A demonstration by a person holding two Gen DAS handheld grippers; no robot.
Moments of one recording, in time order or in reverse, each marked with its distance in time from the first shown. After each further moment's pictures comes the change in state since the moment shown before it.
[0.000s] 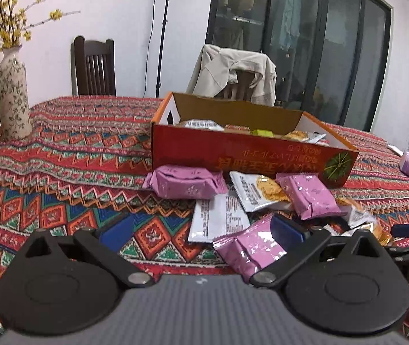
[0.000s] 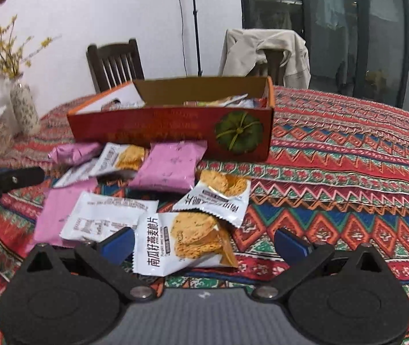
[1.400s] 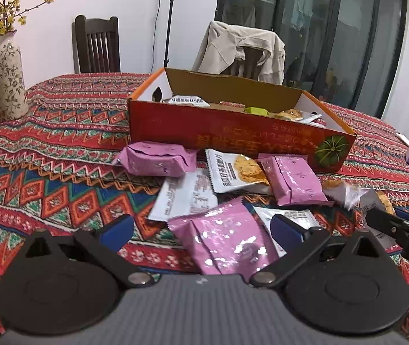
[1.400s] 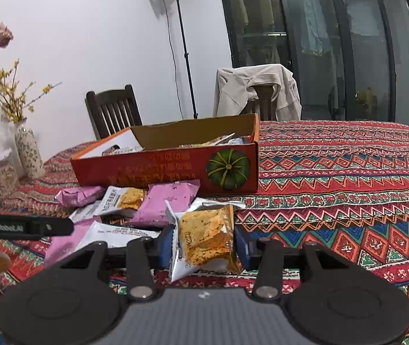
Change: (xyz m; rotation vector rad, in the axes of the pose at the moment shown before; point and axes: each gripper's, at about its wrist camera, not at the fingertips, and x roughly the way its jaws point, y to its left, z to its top) left arm 0.012 -0.044 -0.001 -0.026 0.105 0.058; right arm -0.030 -0.015 -0.010 0.092 -0.225 0.038
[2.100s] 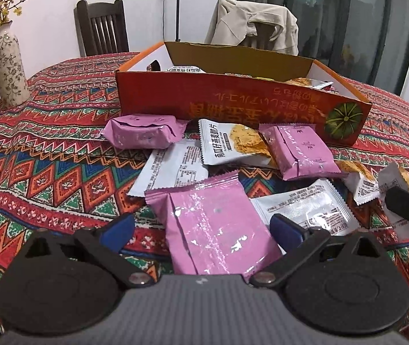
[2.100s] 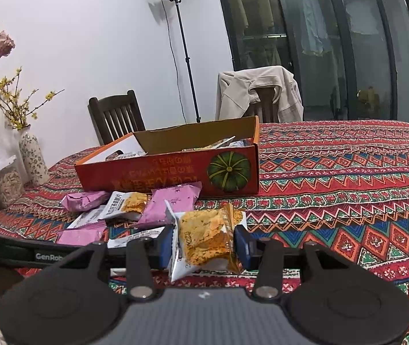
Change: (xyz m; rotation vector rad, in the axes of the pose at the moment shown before) left arm 0.025 -0.025 -0.011 0.023 0.085 0.080; right arm -0.004 -0.001 -0.002 0.014 -0.008 0.016
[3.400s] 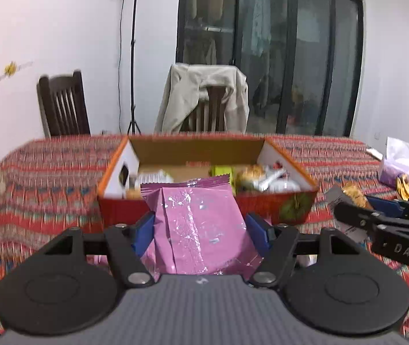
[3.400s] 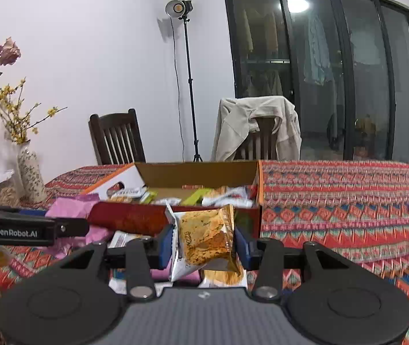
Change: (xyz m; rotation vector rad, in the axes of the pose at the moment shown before) left arm -0.055 0.009 0.072 0.124 -0.265 -0.169; right arm -0.005 0.022 0.058 -0.078 -0.092 -0.042
